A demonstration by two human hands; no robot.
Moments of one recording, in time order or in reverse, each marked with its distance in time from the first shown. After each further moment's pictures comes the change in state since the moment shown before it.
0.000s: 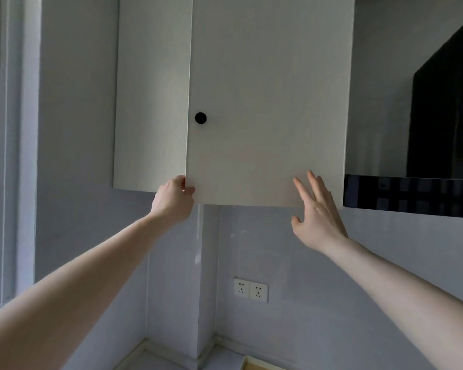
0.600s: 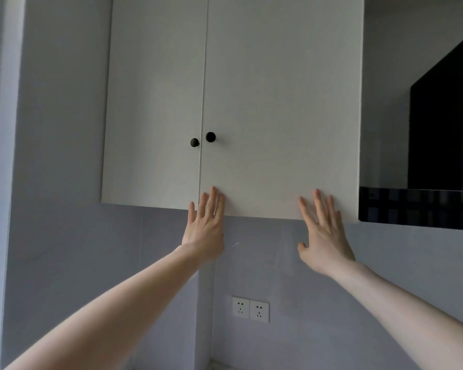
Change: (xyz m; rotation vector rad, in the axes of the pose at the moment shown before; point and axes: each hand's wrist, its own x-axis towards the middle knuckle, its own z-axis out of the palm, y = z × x) left_hand 0.012 -0.020 0.084 0.608 -0.206 0.467; right_hand 0.016 0.005 0.049 -0.290 -0.087 0.076
